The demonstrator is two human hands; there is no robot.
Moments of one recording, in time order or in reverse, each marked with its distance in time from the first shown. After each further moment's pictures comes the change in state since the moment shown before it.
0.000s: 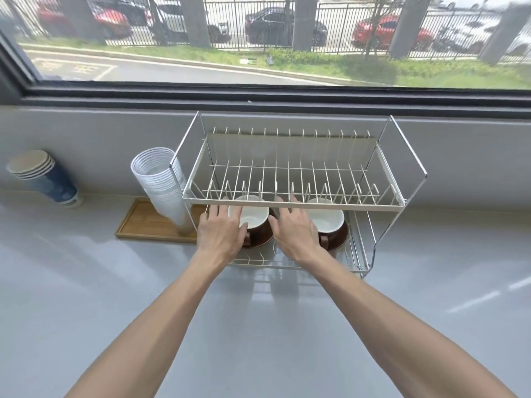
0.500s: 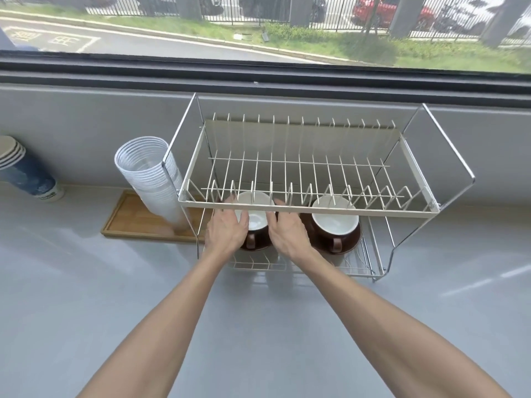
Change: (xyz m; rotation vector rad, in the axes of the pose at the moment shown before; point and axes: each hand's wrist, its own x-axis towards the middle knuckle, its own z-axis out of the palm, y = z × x) left_hand 0.044 -0.001 0.041 -0.648 -0.091 -0.324; right_hand 0.037 -0.013 0.039 0.358 -0.110 0.187
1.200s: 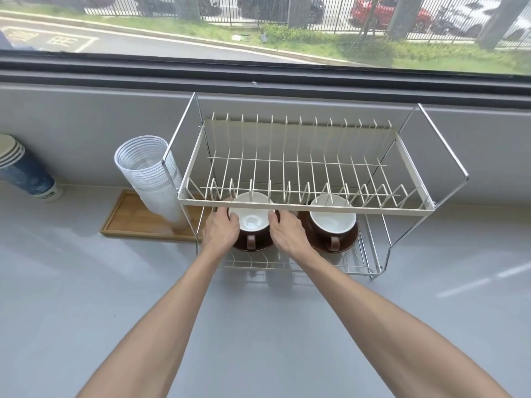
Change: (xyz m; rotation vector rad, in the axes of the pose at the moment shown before) left_hand 0.000 -0.005 -0.005 -0.054 -0.065 -0.151; right_hand -0.007 -0.002 -0.005 0.087 -0.072 0.143
